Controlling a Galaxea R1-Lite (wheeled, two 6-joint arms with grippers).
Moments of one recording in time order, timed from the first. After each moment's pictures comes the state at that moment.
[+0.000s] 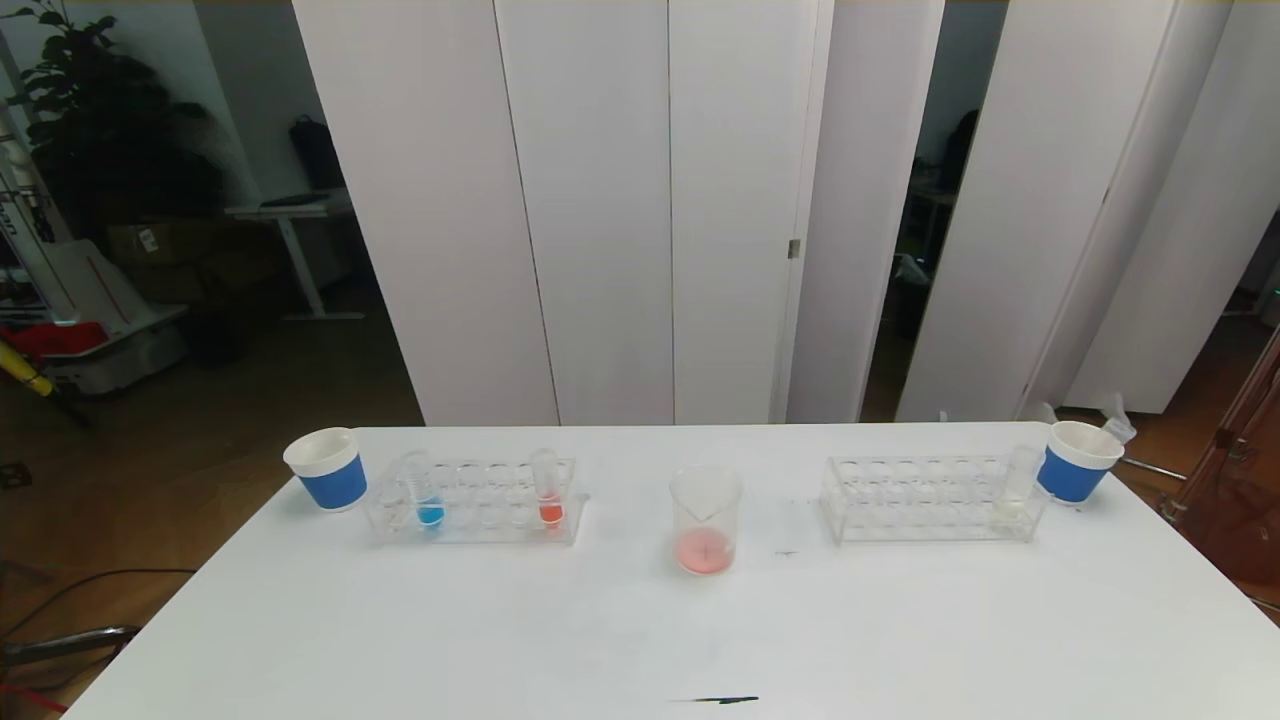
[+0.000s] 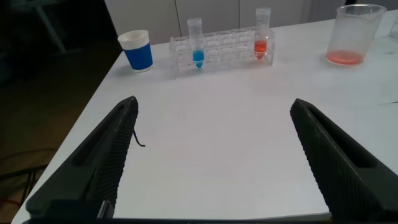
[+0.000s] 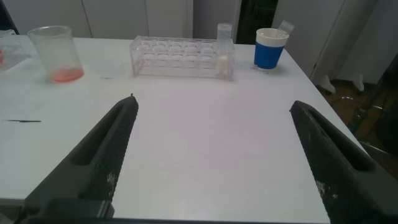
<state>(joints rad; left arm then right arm) 0.00 0.00 0.00 0.00 -0.02 0.11 0.00 0.00 0.00 0.00 0.01 0.00</state>
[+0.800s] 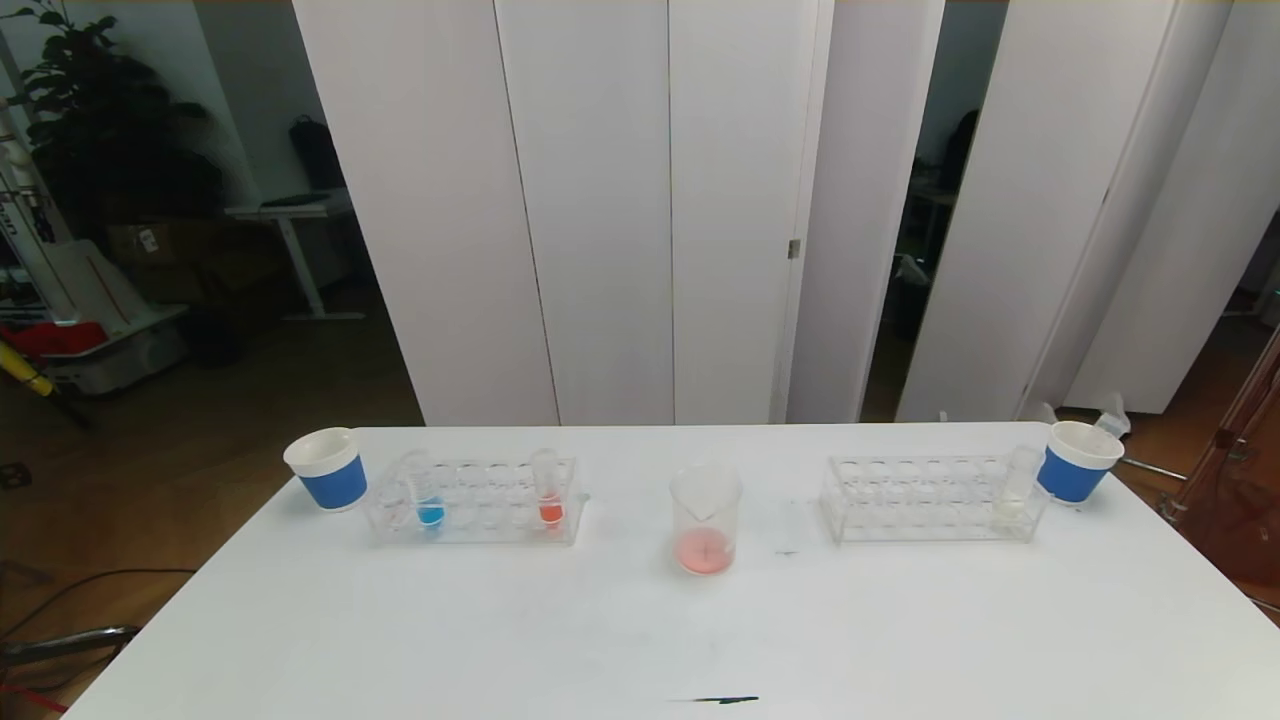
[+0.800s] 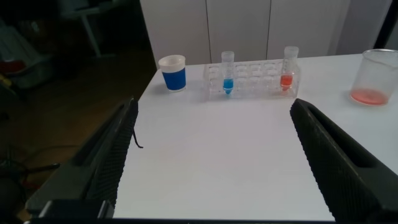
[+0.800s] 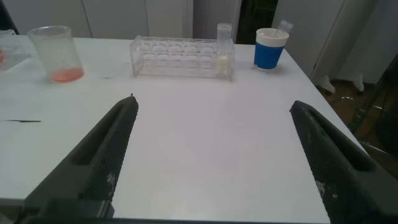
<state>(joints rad) 0.00 0.07 -0.25 0.12 0.11 0.11 0.00 0.00 0.00 0.00 0.01 0.00</state>
